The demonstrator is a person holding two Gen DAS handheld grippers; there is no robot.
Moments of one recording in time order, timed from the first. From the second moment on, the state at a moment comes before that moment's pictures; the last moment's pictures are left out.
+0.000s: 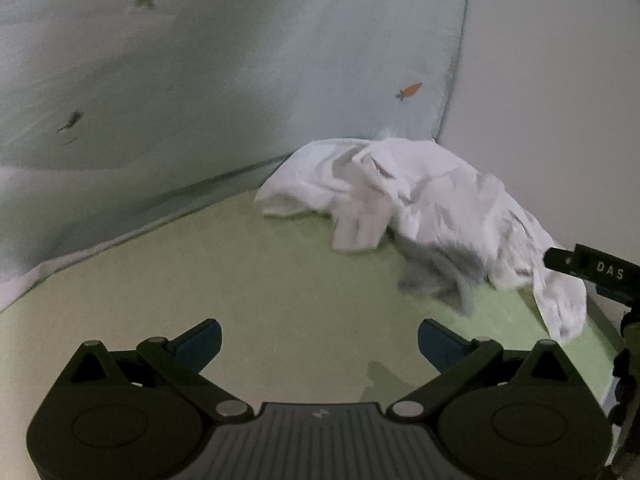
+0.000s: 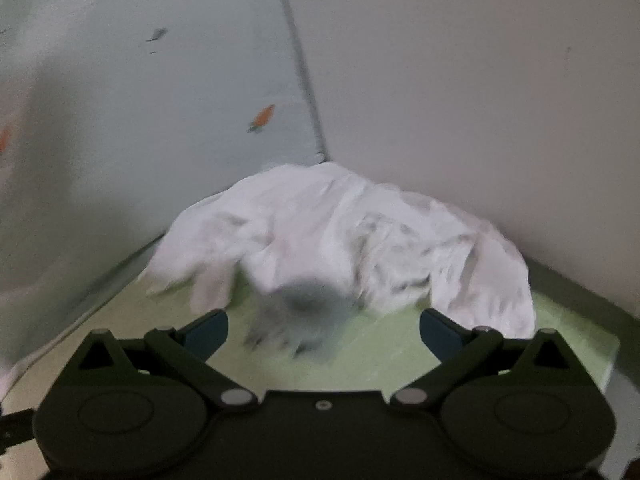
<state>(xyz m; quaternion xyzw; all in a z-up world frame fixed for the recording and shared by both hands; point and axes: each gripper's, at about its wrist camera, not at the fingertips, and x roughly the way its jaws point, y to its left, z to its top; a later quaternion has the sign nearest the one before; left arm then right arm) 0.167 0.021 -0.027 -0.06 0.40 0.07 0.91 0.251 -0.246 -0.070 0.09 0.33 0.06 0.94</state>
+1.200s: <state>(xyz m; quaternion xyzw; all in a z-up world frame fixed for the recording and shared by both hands) 0.485 0.017 -0.163 -0.11 0.41 0.02 0.91 0.453 -0.350 -0.189 0.21 0.35 -0.10 0.91</state>
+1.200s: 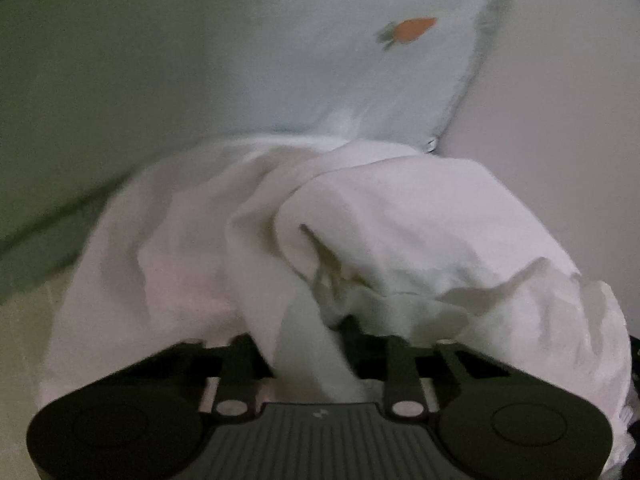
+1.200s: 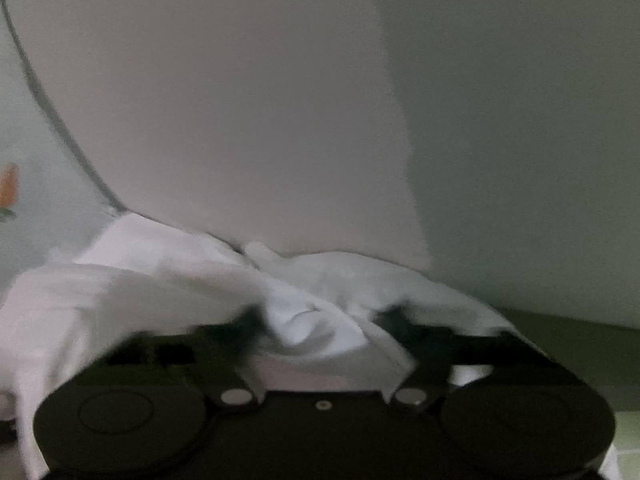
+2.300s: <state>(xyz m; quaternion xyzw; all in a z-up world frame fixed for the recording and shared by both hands) 0.079 0.029 0.140 -0.13 0.06 0.09 0.99 0.143 -0.255 0.127 0.10 -0.02 0.11 0.99</state>
